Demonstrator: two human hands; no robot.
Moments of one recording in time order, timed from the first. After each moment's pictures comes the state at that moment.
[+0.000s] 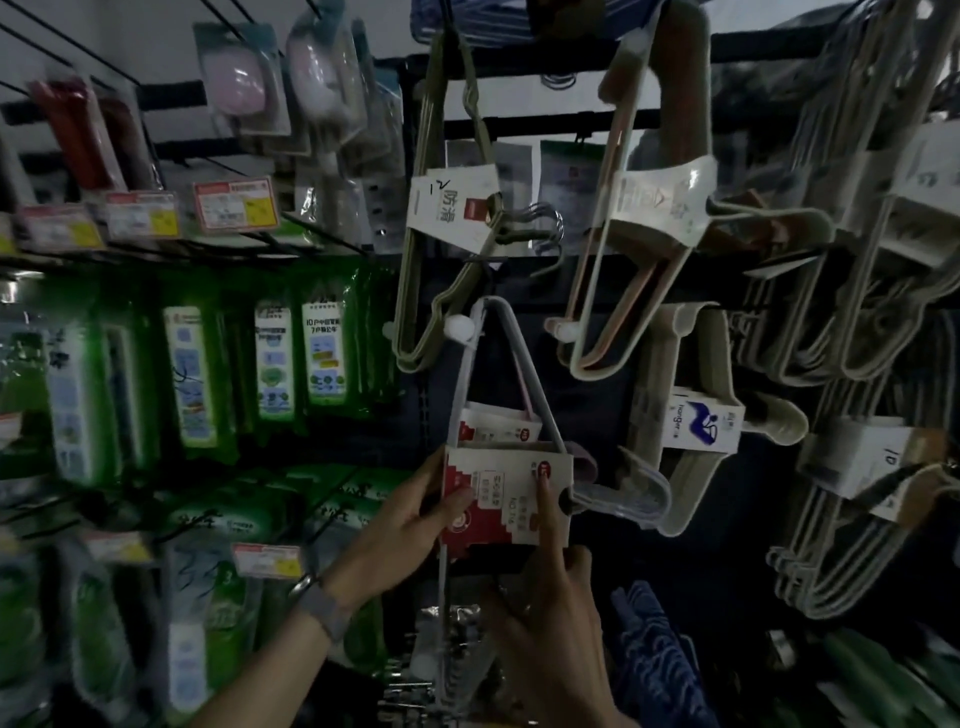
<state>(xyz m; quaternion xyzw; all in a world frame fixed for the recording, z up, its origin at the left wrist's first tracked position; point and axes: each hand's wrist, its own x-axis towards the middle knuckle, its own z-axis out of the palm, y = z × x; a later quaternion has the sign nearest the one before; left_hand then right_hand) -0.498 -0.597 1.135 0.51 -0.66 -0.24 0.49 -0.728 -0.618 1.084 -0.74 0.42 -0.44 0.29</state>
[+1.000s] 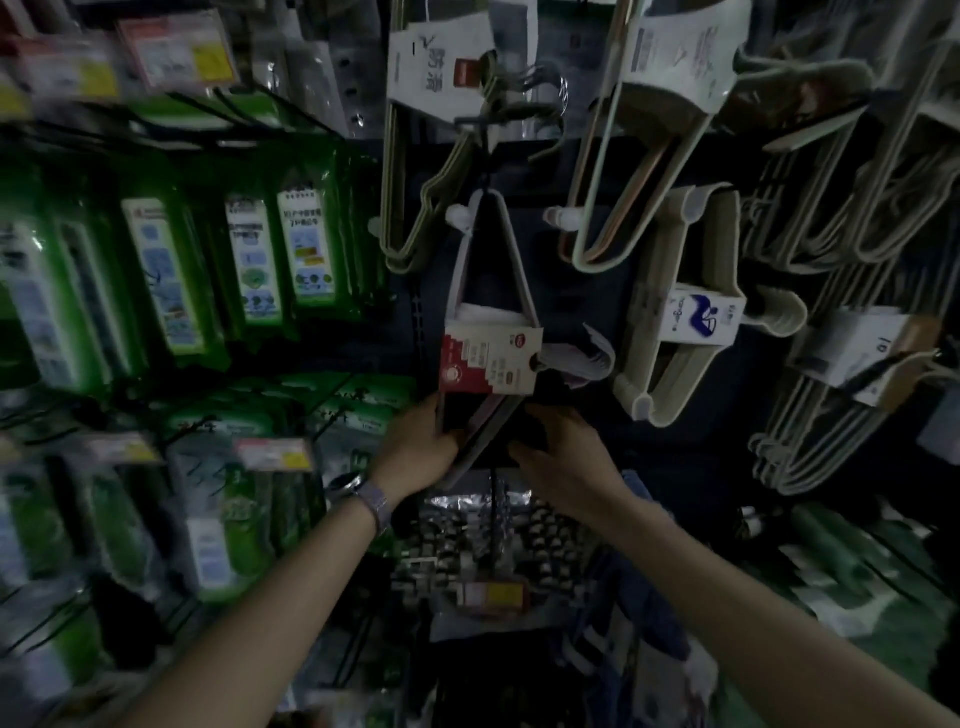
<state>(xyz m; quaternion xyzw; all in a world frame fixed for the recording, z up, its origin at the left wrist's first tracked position) -0.505 -0.617 1.110 0.68 -0.64 -0.10 0.35 -0.697 -0.655 1.098 -0.80 0.47 -0.32 0.19</state>
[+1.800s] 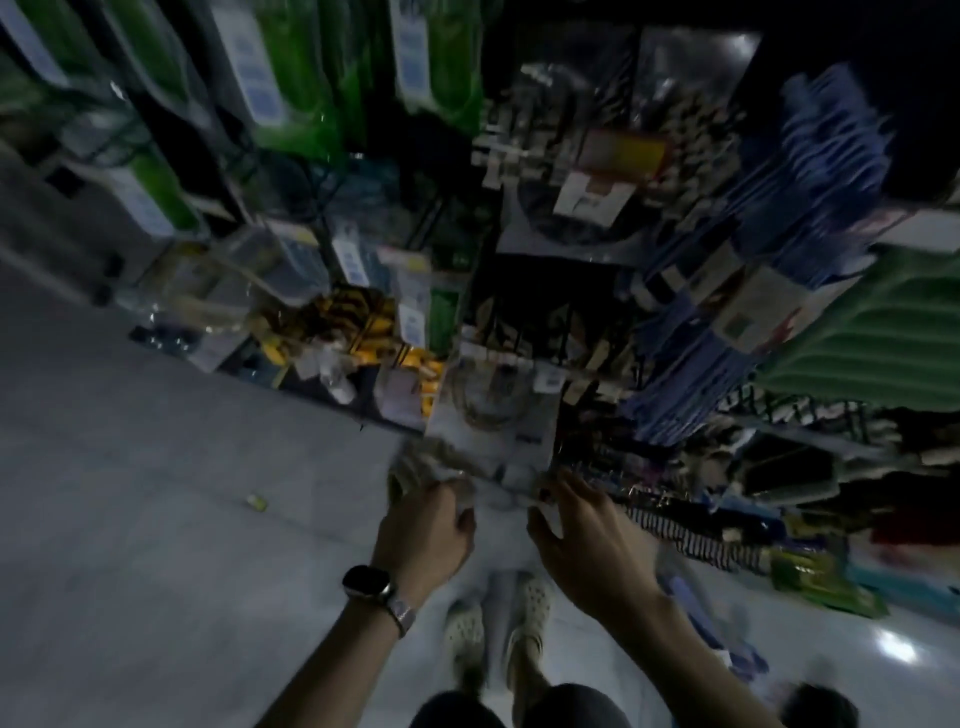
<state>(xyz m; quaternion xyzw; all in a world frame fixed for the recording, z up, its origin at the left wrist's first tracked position) -0.583 -0.303 0.752 0.82 -0.49 -0.29 0.11 -0.767 -0.382 0.761 -0.85 0.47 0.01 0.25</state>
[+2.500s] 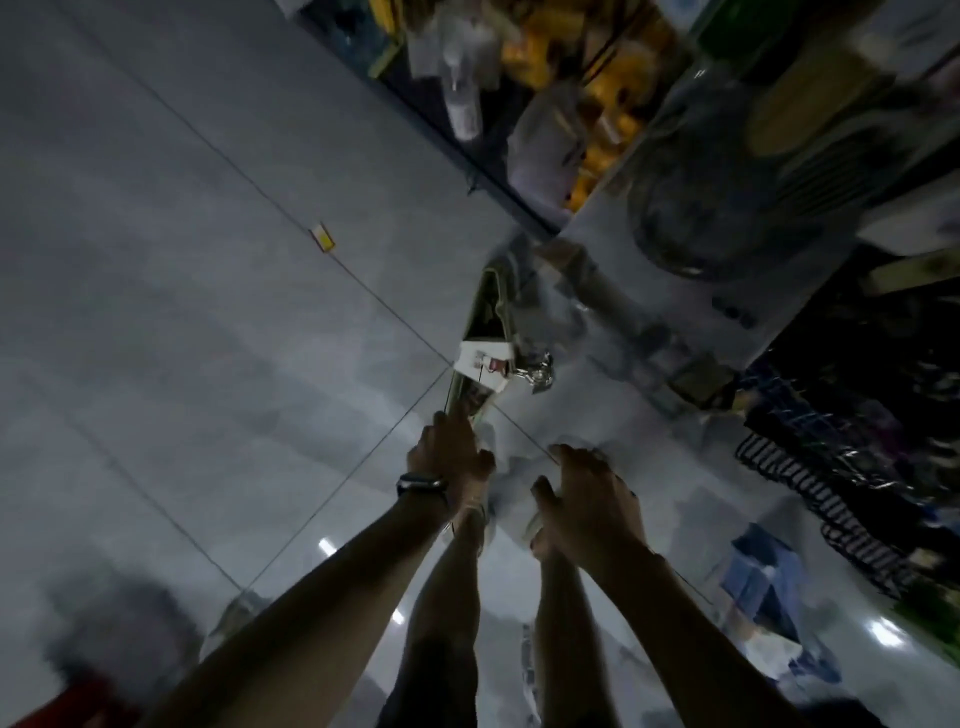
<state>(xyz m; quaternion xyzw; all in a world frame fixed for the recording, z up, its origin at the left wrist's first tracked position) -0.559 -0.201 0.364 0.89 -0.14 -0.42 0.09 -0.684 -0.329 0.436 -0.81 0.36 0.30 0.35</state>
